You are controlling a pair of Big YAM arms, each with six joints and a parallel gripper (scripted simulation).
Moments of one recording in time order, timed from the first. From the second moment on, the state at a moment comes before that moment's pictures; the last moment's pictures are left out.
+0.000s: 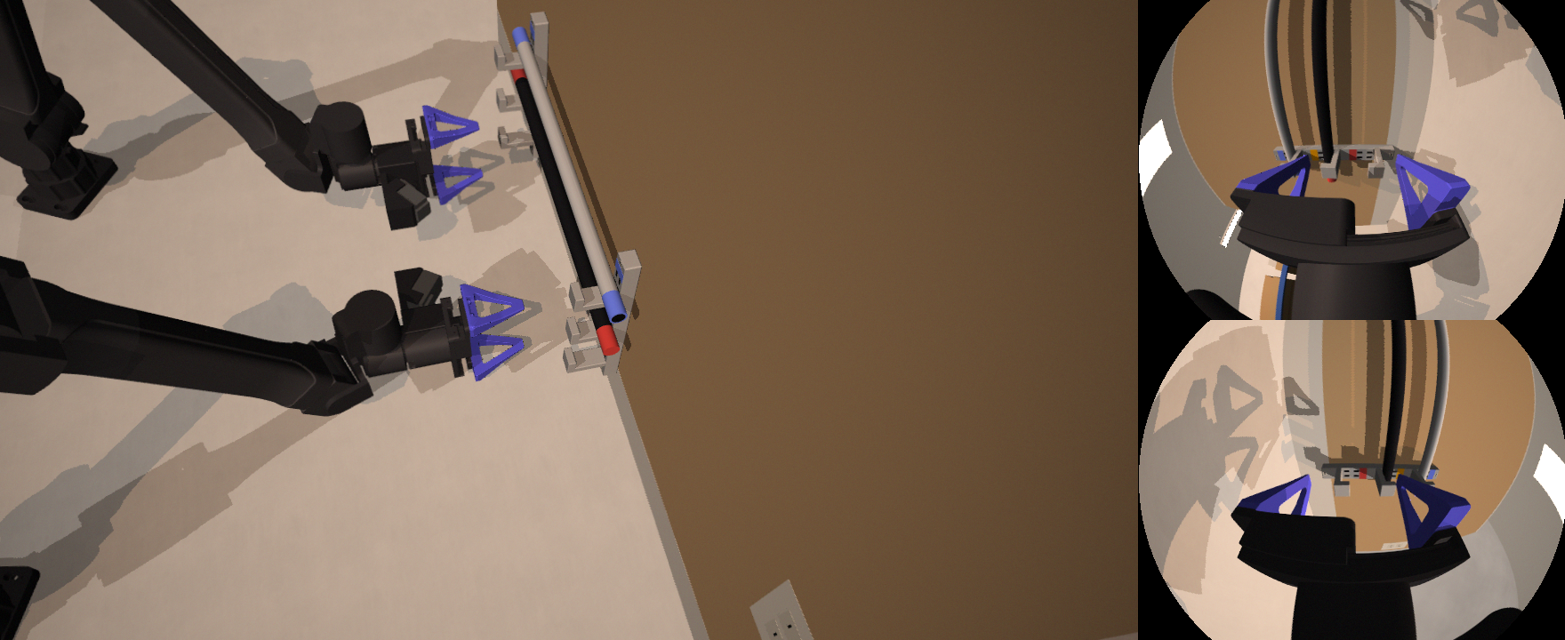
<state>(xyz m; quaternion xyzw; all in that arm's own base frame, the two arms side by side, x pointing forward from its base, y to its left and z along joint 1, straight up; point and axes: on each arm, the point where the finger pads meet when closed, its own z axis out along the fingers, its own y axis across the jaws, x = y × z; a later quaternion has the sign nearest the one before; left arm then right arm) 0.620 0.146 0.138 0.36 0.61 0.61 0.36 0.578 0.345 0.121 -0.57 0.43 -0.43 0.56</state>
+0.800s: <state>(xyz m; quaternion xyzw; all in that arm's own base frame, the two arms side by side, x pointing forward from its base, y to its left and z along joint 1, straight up) 0.621 0.147 0.123 0.36 0.61 0.61 0.36 0.583 0.346 0.128 -0.56 0.42 -0.43 0.57</state>
